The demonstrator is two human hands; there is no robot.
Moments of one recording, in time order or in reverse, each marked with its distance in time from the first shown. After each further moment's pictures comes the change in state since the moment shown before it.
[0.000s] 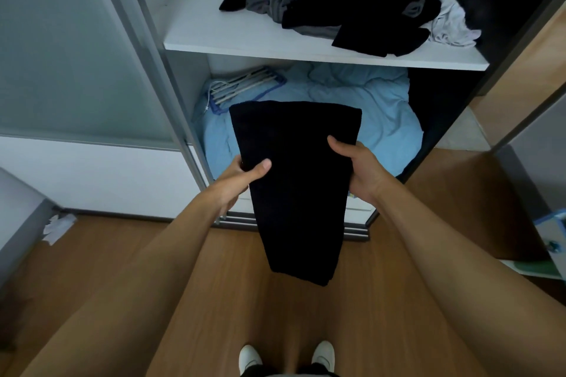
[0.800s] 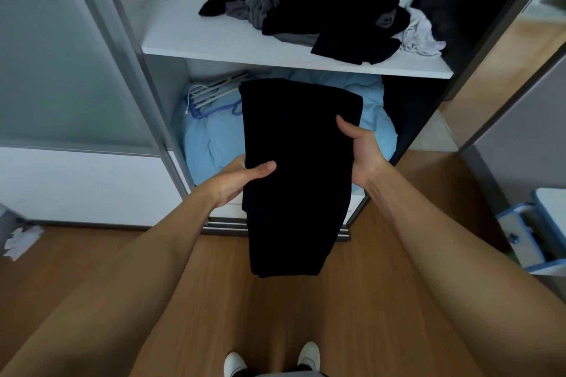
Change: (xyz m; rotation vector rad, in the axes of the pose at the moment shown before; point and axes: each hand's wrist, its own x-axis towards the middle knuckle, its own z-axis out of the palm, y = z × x) left_hand 0.008 0.023 0.017 -0.003 -0.325 0.175; right_hand -0.001 -0.035 -0.013 0.249 0.054 0.085
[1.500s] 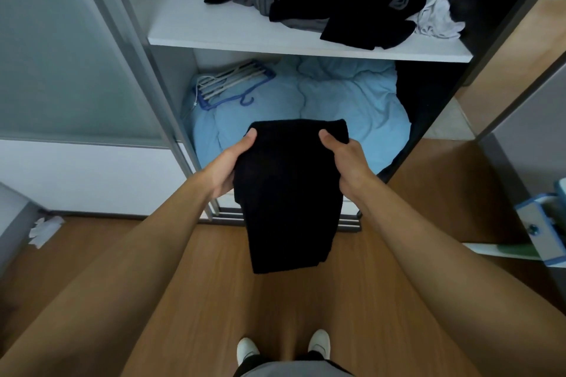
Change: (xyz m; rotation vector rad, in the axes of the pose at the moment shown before) left_hand -0.001 -0.006 -0.025 -0.283 0.160 -0.232; right_hand 0.008 0.051 0.013 -0.371 0.347 -0.170
